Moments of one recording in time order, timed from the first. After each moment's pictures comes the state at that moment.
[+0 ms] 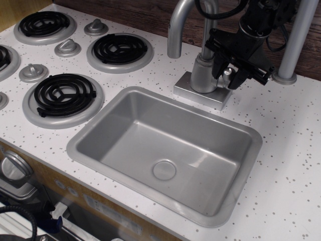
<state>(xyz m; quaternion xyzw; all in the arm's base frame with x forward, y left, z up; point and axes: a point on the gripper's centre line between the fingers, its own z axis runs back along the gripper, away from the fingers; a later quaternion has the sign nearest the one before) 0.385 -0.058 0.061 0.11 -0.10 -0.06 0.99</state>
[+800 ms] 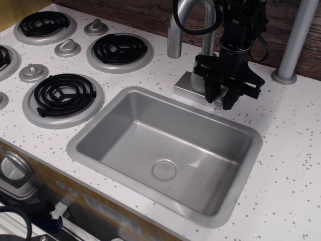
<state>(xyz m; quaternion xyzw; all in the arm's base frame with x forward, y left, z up) 0.379 -0.054 0.033 0.02 -0.07 -0.02 1.00</state>
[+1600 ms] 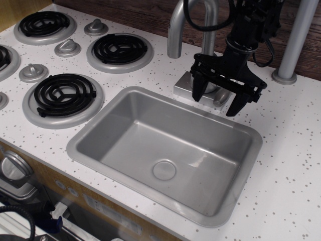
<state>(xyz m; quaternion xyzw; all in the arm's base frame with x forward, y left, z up) 0.353 -0.053 0.048 0.09 -0.02 0.03 1.00</state>
